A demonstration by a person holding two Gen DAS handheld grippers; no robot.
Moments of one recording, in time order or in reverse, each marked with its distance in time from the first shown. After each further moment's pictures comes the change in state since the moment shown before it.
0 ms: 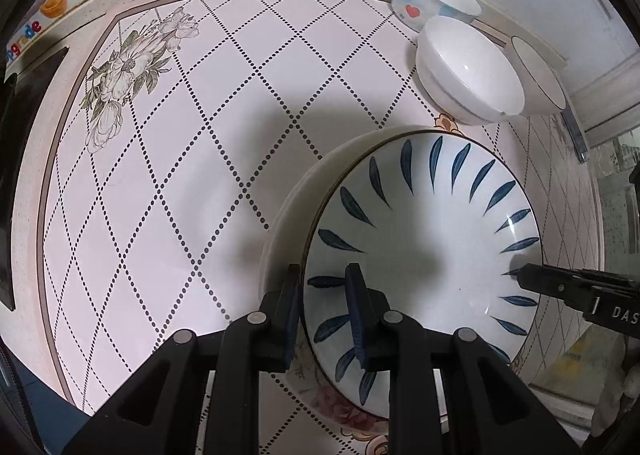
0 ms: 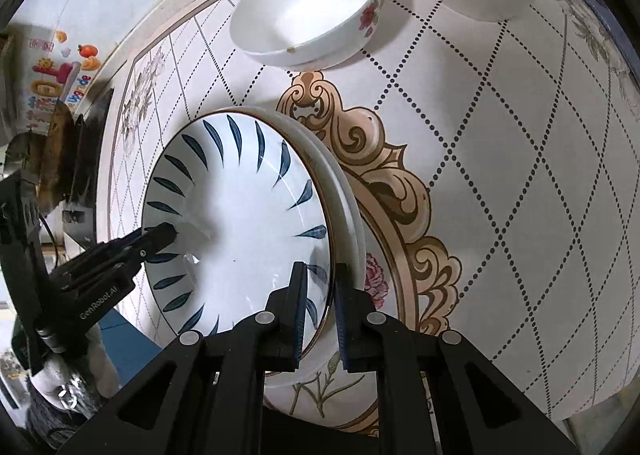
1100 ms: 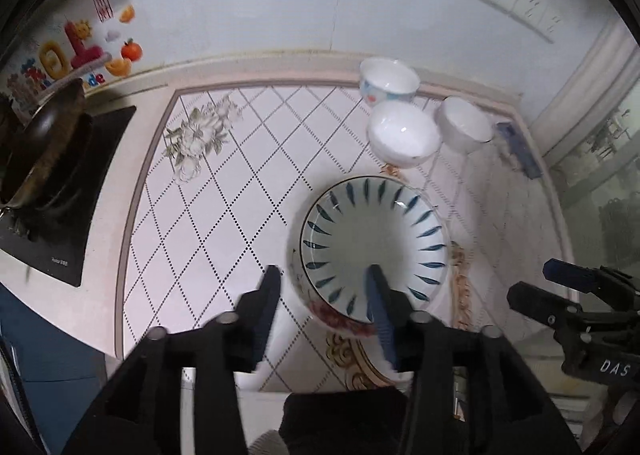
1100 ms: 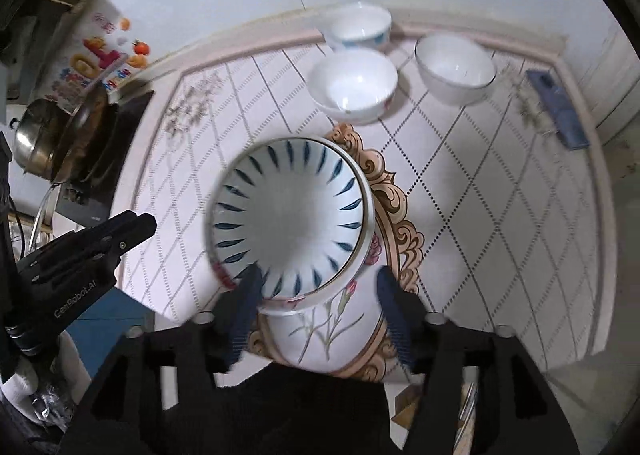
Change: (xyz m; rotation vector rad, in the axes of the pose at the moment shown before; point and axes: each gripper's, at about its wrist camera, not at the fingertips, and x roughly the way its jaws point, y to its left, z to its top) left arm -0.166 -0.025 -0.068 0.031 -0.244 0.055; right arm -0.128 0.078 -0.098 -0.174 -0.255 -0.151
